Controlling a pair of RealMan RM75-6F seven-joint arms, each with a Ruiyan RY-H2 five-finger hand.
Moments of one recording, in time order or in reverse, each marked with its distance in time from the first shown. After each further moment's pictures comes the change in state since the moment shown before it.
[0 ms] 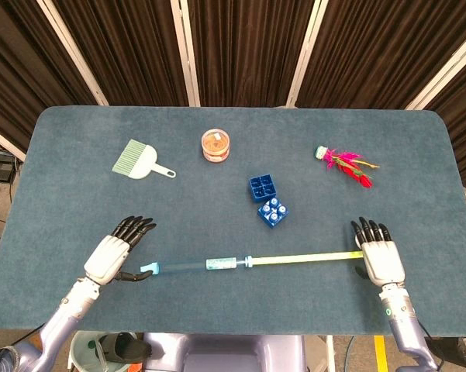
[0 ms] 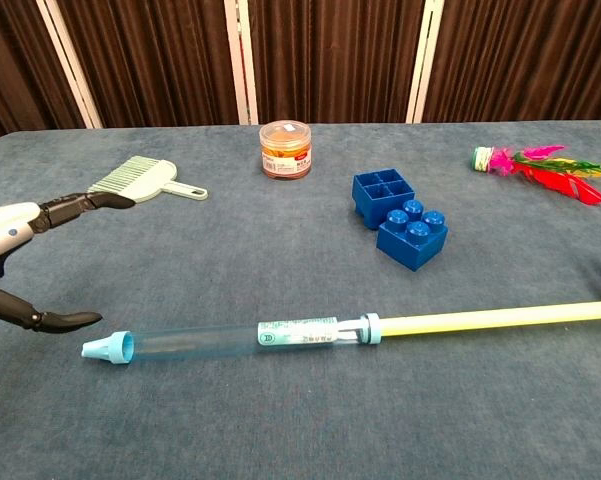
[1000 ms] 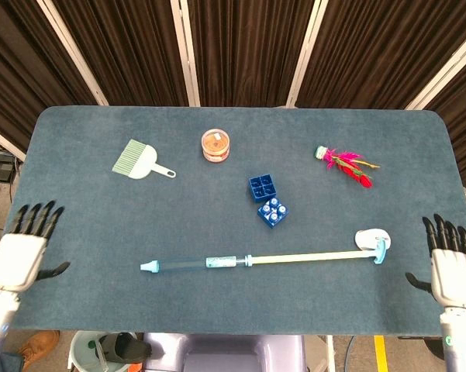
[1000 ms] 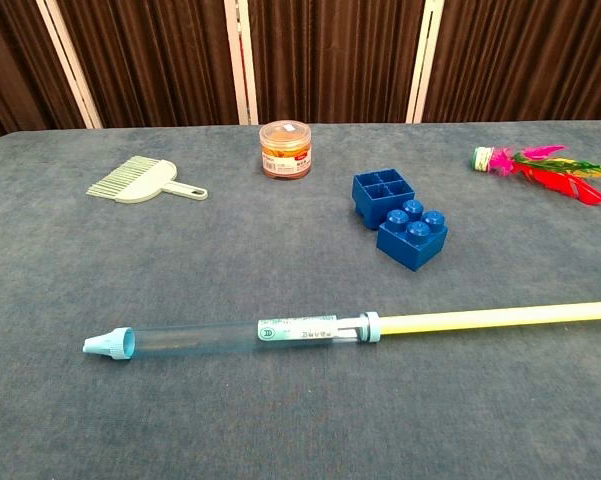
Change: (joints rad) left arm 0.209 0.461 -0.021 -0.489 -0.217 0.145 0.664; right arm -0.196 0.367 0.035 -0.471 0.044 0.286 -0.007
